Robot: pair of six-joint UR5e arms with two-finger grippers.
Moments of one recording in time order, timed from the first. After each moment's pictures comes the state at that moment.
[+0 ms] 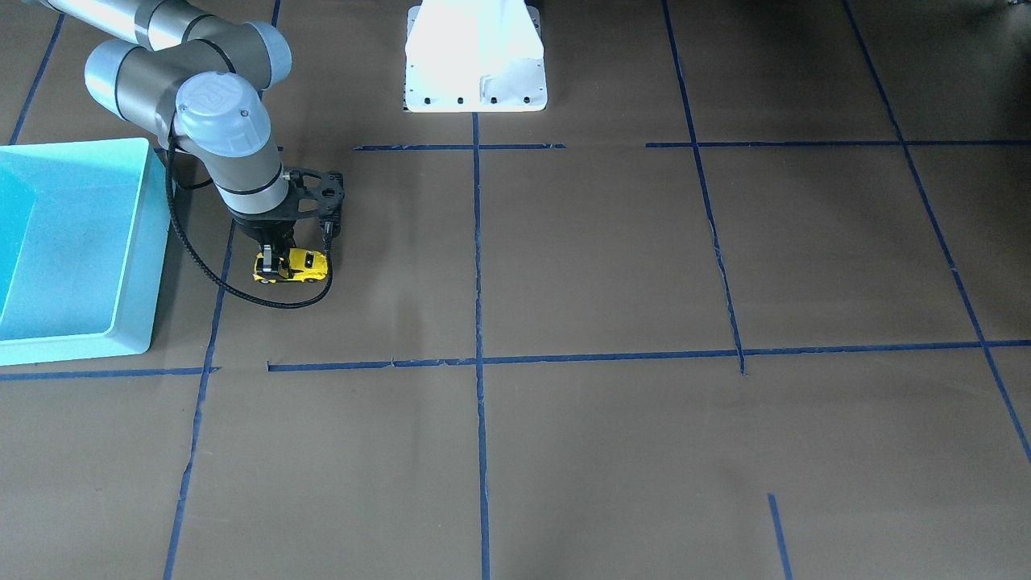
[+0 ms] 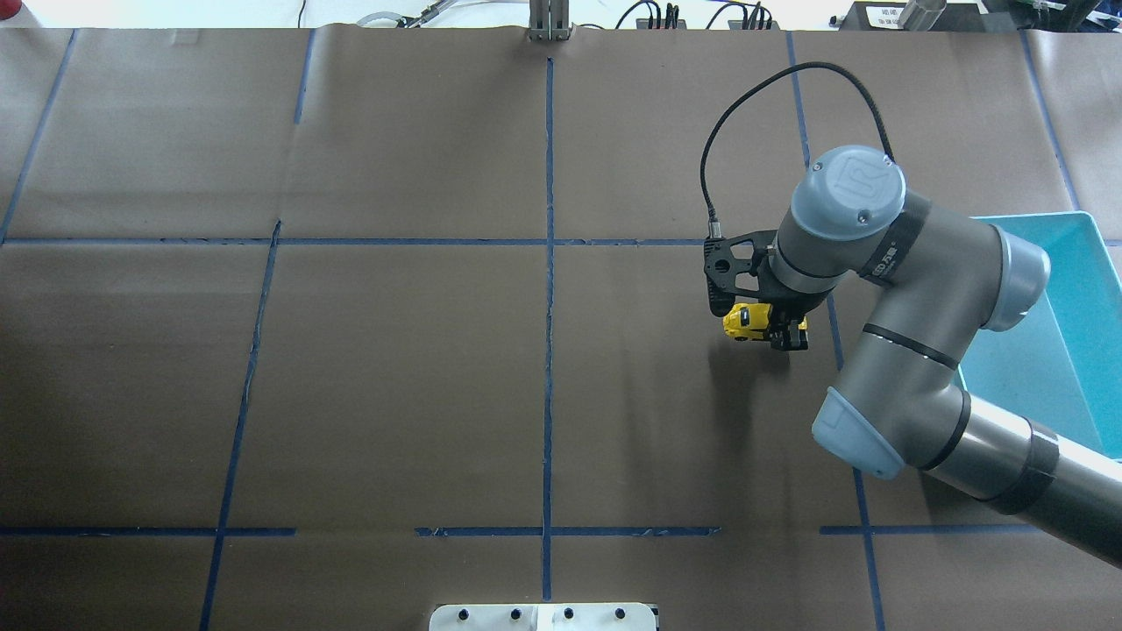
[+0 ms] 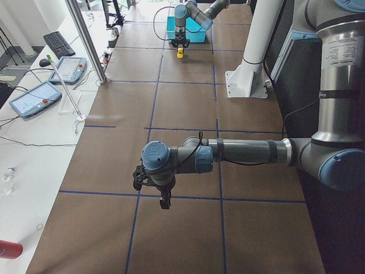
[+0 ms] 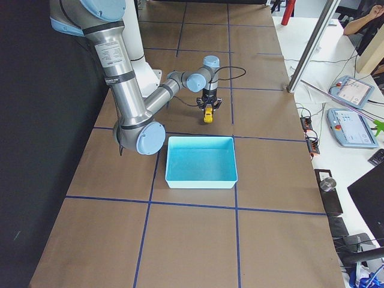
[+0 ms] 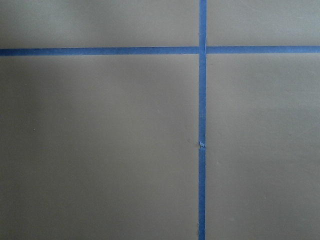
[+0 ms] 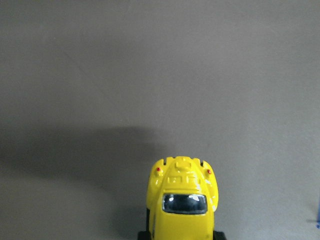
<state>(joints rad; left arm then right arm) -1.57 -1.50 -1.64 -1.50 -2.37 0.07 0.68 -1.18 1.84 -1.67 1.94 -0.56</state>
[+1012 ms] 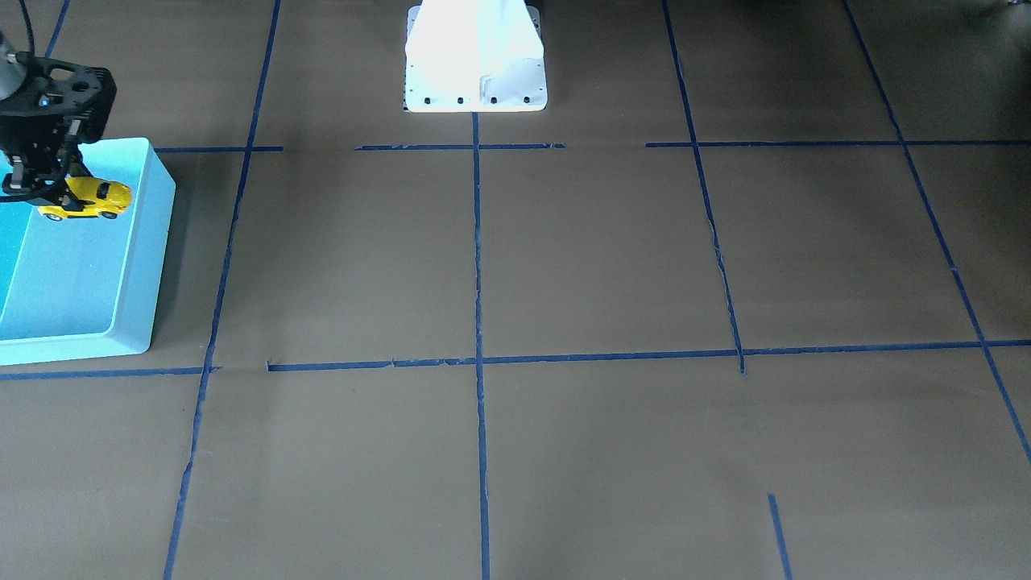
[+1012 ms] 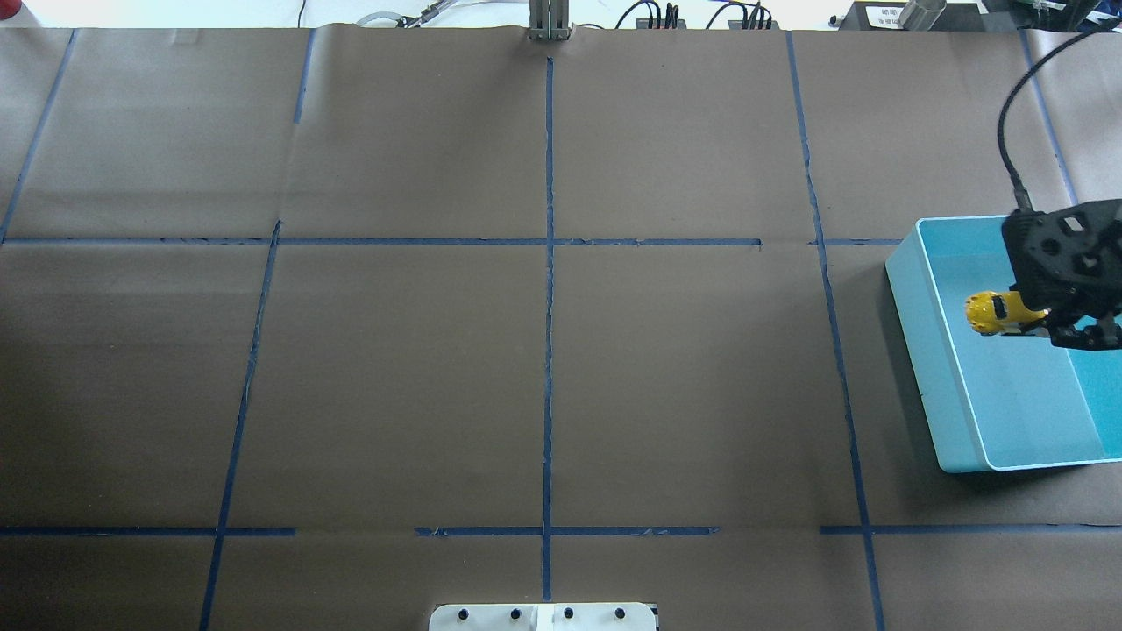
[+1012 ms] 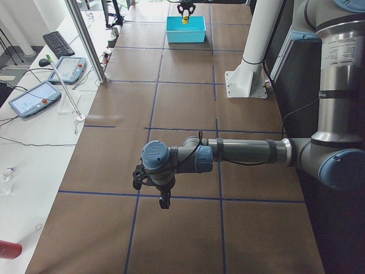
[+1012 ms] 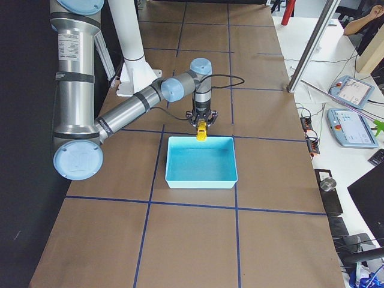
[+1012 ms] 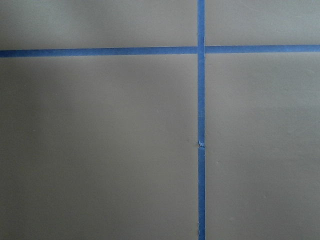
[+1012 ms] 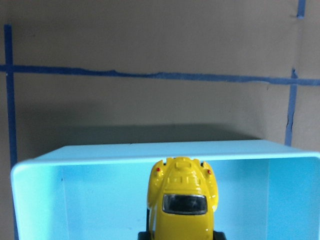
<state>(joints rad) -1.57 -1.50 -1.64 -1.50 -2.37 0.07 1.00 -1.70 2.18 -1.59 2.08 -0.88</state>
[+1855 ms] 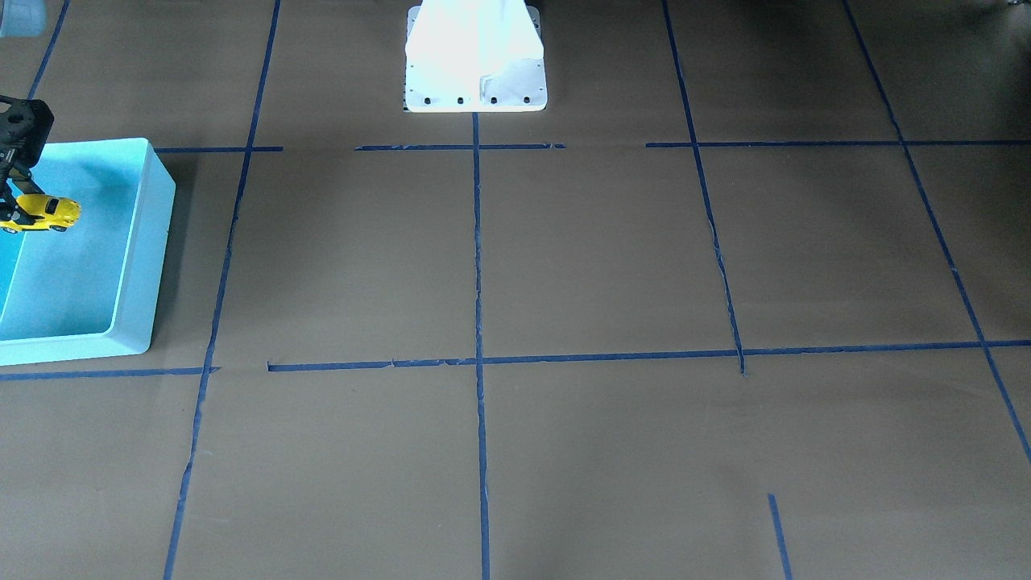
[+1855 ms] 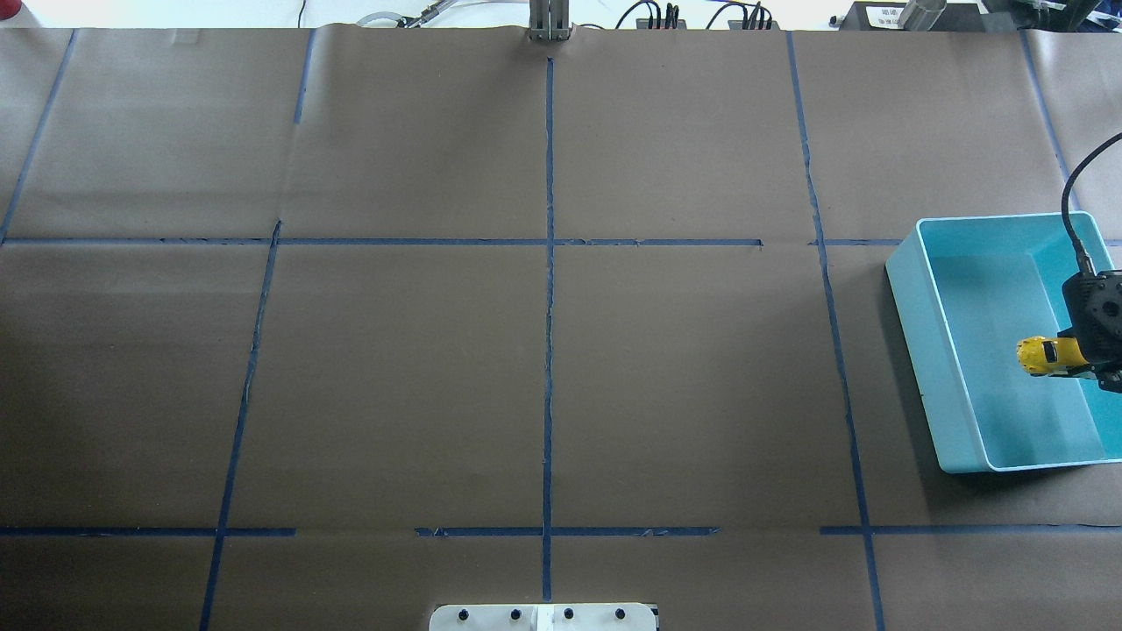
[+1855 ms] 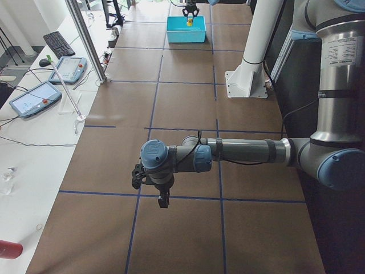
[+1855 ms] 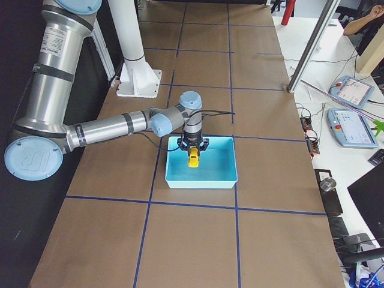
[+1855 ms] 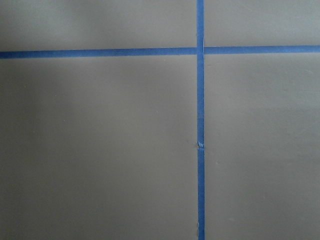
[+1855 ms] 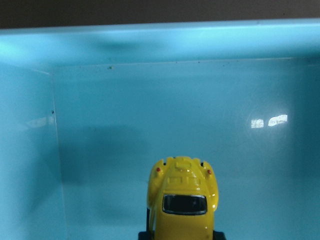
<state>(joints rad) -1.57 -1.50 -1.64 -1.50 -2.37 0.07 1.00 -1.84 1.96 -1.25 2.09 -0.88</state>
